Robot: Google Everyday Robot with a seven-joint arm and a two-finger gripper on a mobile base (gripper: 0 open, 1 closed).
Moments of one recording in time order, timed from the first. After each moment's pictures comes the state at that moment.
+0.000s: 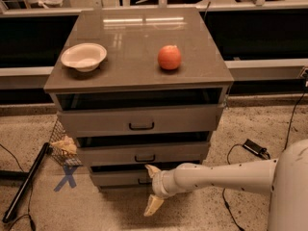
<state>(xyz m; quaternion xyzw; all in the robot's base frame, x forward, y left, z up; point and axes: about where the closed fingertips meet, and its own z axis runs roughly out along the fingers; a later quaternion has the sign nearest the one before) 0.487 0.030 0.393 -0.68 0.64 0.17 0.31</state>
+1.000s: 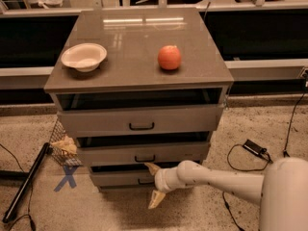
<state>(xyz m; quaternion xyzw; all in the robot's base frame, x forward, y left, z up) 0.537 0.027 0.322 -0.71 0.58 0.17 0.35</state>
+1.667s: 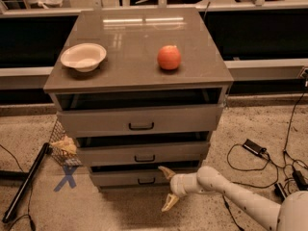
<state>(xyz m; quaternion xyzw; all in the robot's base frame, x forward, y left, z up) 0.538 -0.034 0.282 -0.69 0.56 0.21 0.40</state>
